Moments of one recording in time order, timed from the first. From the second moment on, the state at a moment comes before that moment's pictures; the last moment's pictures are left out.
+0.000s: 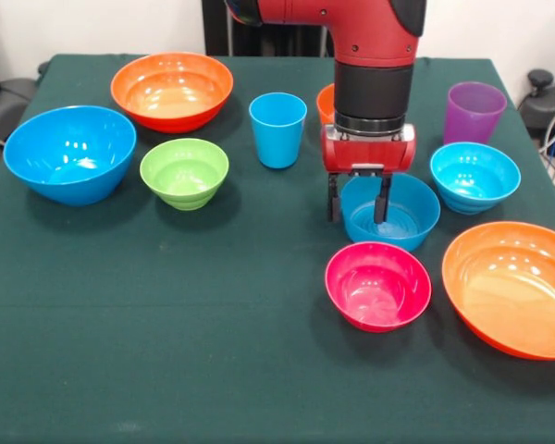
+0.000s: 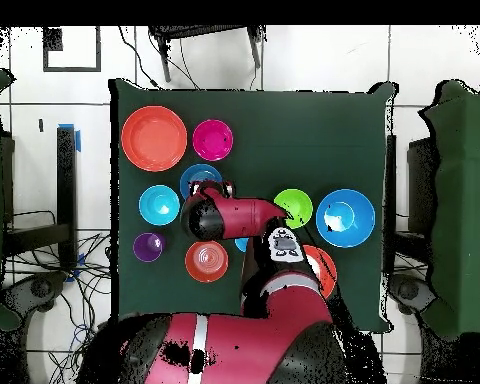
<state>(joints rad) -0.18 -0.40 0.06 1.62 -0.17 0.02 1.80</state>
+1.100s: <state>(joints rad) -0.18 -0.36 0.07 1.62 -0.21 -0.11 1.80</state>
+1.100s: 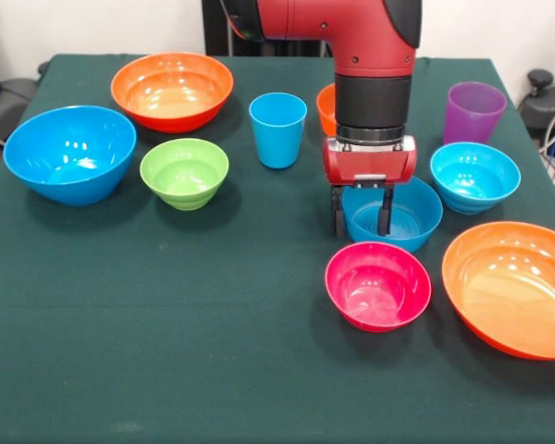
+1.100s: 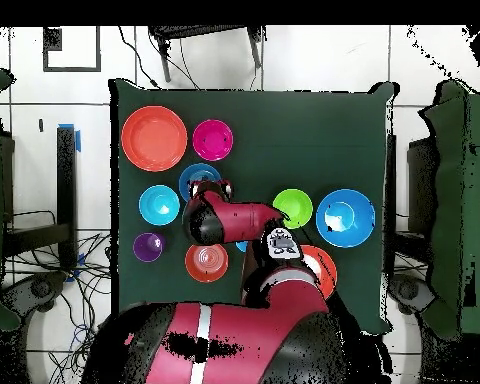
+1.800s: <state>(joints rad) -0.18 -0.36 0.07 1.62 -0.21 -0.14 1.80</state>
